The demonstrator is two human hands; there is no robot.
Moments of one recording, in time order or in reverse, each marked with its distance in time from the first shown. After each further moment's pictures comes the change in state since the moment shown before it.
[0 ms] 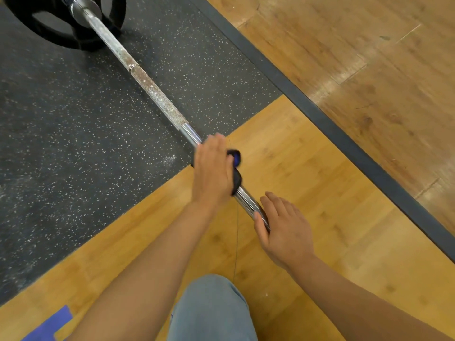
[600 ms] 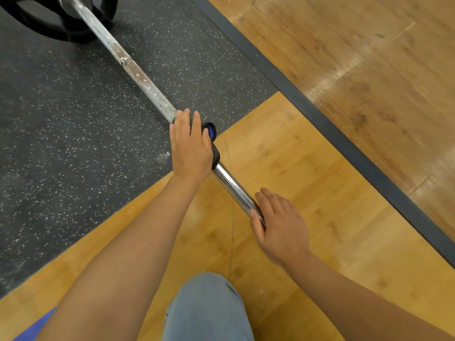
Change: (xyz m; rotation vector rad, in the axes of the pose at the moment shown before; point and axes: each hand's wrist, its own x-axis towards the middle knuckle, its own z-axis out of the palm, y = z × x) left_hand 0.035 -0.030 -0.005 -0.020 0.097 -0.221; right_hand 0.000 0.002 0.002 -0.008 0.010 -0.041
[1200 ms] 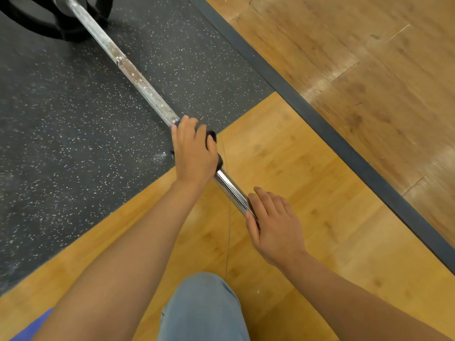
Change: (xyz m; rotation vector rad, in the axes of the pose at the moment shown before) left_hand -0.005 0.016 -0.002 0.020 0.000 0.042; right_hand 0.001 0.002 -0.001 -0.025 -0.026 -0.065
